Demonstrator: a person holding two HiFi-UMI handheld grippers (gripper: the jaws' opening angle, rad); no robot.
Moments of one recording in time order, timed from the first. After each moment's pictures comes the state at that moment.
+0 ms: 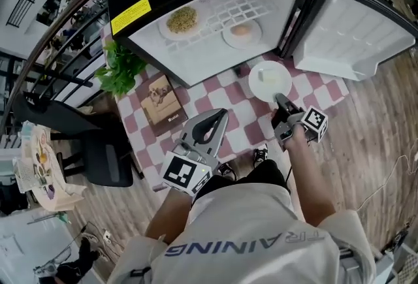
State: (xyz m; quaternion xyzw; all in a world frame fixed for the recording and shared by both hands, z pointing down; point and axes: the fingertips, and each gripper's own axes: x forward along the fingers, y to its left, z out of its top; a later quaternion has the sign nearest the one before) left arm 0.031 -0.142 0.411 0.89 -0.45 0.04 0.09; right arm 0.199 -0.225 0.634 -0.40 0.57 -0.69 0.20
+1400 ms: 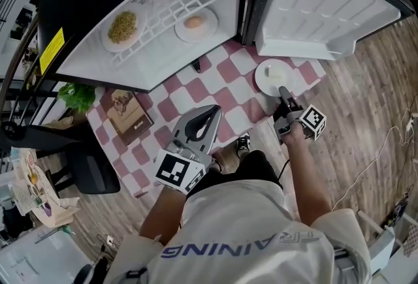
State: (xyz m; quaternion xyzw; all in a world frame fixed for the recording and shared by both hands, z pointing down) left arm 0.124 -0.171 0.450 0.91 -0.39 0.06 0.14; right arm 0.347 -0.218 0.685 -0.49 0.54 -0.64 0.24
